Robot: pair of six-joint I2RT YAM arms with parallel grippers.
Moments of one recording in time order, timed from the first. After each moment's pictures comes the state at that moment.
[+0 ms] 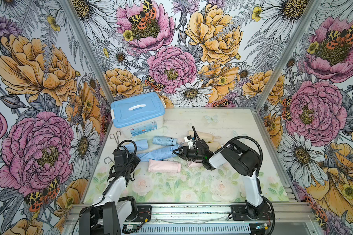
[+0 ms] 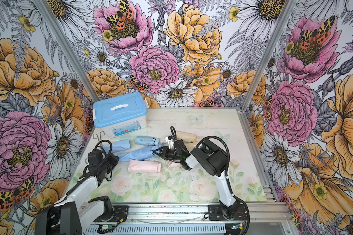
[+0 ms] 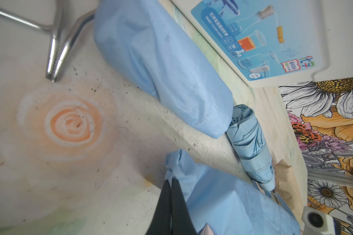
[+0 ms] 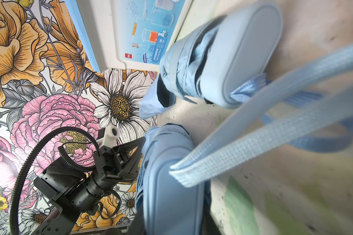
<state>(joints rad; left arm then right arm) 0.19 1.00 0.29 -0.05 0.20 -0.79 0.68 2.11 0.85 0.97 -0.59 1.21</state>
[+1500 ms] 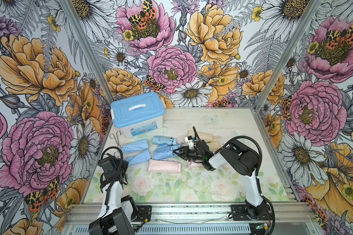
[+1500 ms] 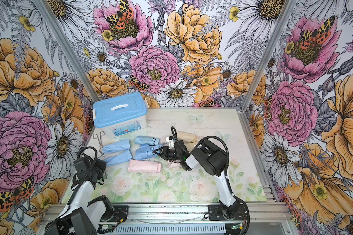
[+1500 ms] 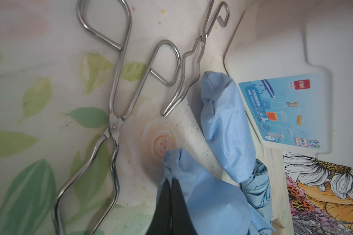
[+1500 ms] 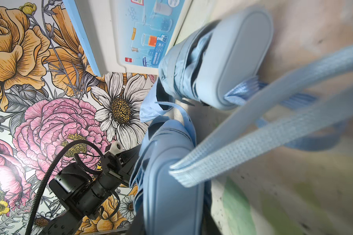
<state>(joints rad) 0.48 0.89 0.26 -0.17 0.23 -0.86 0.68 2.12 0.85 1.00 -0.57 1.22</state>
